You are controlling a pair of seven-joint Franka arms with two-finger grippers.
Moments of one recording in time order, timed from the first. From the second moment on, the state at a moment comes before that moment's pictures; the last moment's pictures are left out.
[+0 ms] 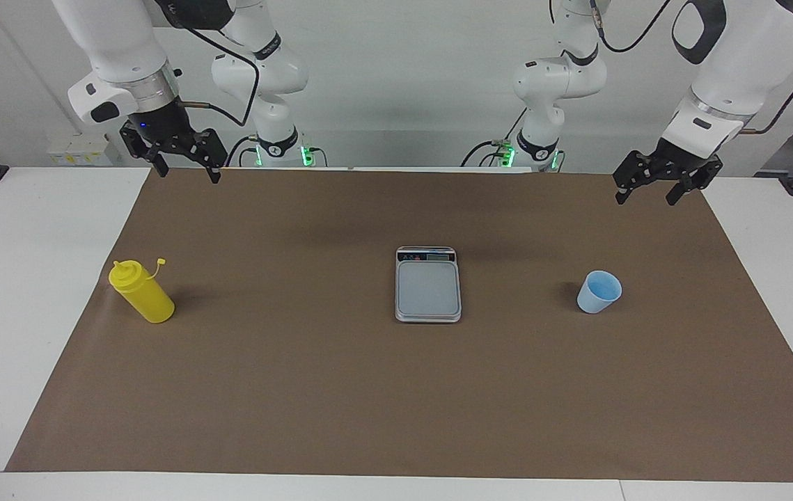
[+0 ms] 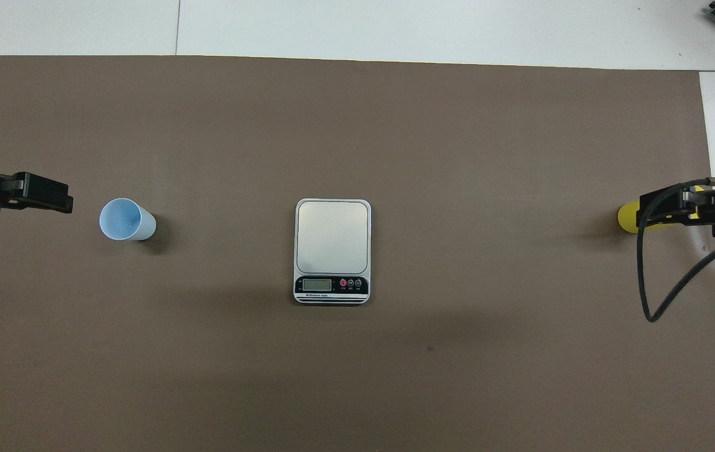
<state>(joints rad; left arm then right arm) 0.07 -0.02 -0.15 -1.62 -0.04 1.61 -0.02 0.03 -0.04 -0.01 -1.57 -0.02 1.50 0.16</state>
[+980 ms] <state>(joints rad) 0.08 -0.03 -0.15 -1.68 -0.04 1.70 -0.02 0.03 -0.04 -0.01 -1.57 -0.02 1.50 0.16</state>
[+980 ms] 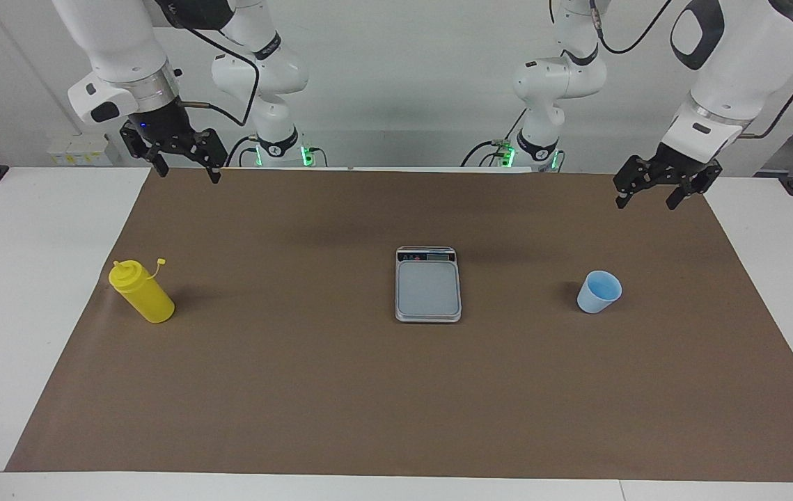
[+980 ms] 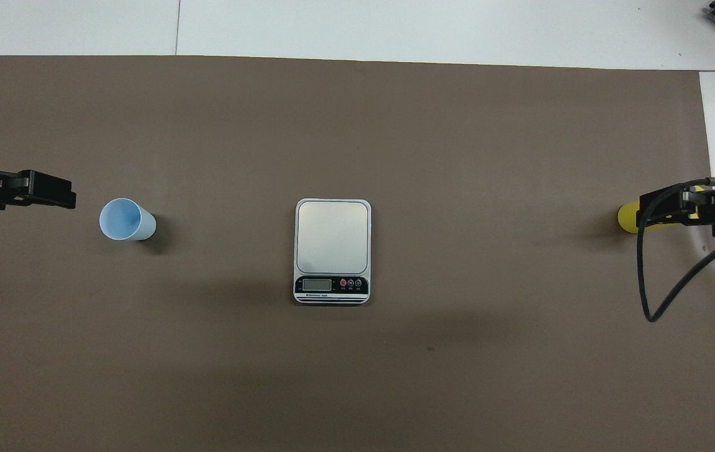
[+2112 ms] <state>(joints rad) 0.18 0.09 -0.16 -2.11 -0.04 2.30 -0.13 0.03 -0.04 -0.01 -1.57 -0.02 1.50 0.16</state>
